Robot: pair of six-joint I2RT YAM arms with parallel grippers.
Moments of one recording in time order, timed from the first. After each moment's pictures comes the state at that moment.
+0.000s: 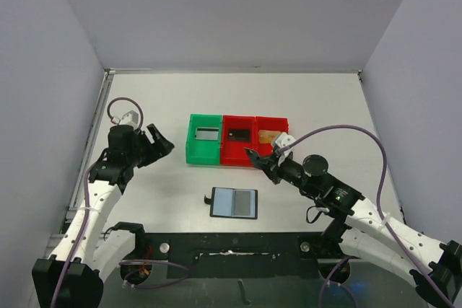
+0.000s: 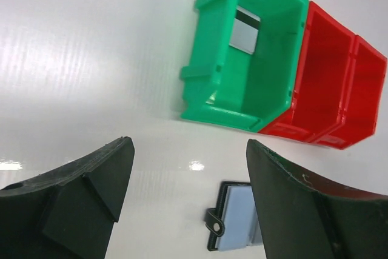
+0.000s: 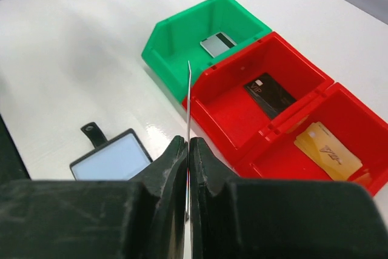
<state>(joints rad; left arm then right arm) -0.17 0.89 0.69 -0.44 0.12 -0.65 0.81 0.72 0.51 0.04 -0.08 0.01</state>
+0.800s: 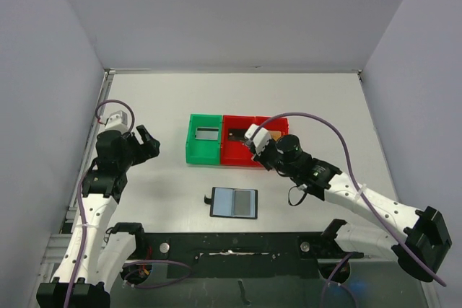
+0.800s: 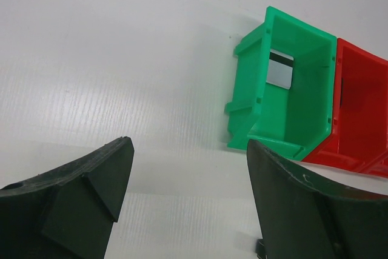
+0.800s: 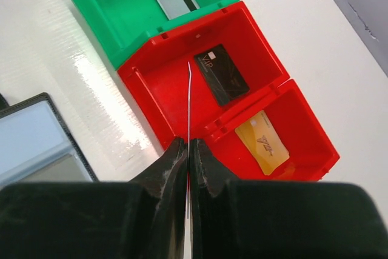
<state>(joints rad) -0.04 0.77 0.67 -0.41 0.05 -0.43 0.80 1.04 0.71 -0.11 0.03 -0.32</state>
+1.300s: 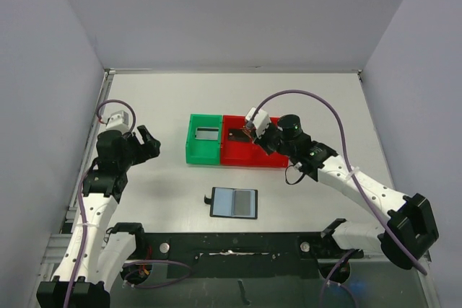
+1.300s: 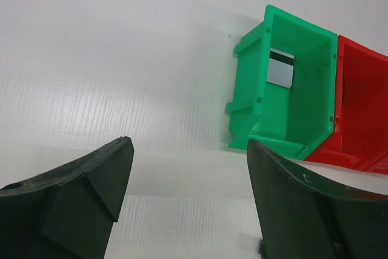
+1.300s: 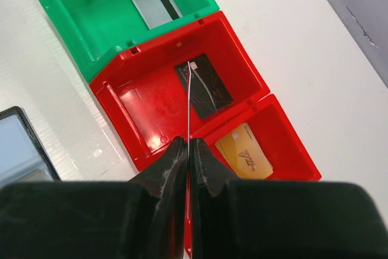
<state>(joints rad) -0.04 0.78 0.66 -0.40 0.06 -0.41 0.65 1.19 0.84 -0.11 -0.13 -0.38</state>
